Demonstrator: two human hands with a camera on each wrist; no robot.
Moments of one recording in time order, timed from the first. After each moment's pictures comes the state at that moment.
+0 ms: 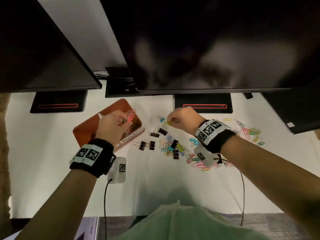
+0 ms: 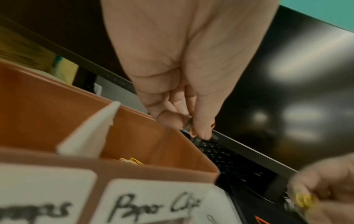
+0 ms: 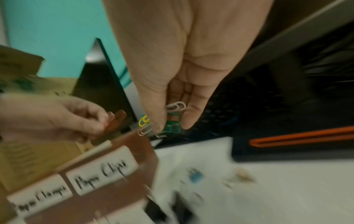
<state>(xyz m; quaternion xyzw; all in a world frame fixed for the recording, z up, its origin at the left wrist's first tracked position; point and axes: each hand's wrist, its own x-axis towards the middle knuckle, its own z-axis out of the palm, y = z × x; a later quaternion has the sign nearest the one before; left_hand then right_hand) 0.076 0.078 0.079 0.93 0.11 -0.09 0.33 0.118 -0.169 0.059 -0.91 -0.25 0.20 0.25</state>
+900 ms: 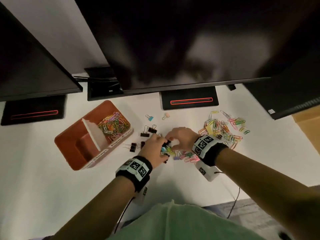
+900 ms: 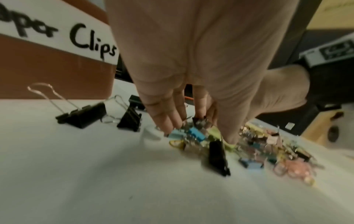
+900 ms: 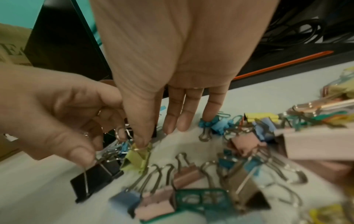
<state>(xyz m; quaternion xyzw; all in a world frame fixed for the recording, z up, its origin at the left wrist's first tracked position) 0.035 -0.023 0.004 0.90 -0.13 -0.31 0.26 0.066 -0.191 0.004 -0.91 -0.18 0.34 0.17</state>
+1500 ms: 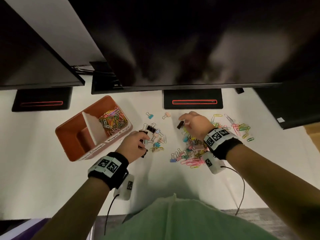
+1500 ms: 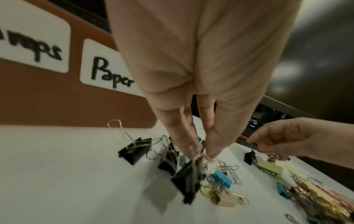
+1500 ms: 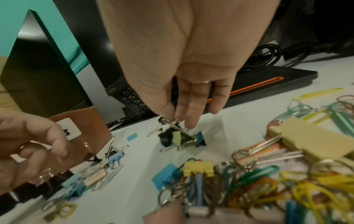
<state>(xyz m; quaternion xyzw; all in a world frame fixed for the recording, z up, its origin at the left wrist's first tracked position) 0.046 0.016 0.009 0.88 0.02 -0.30 0.37 0.102 -0.245 -0.002 -0.94 -0.11 0.24 0.22</state>
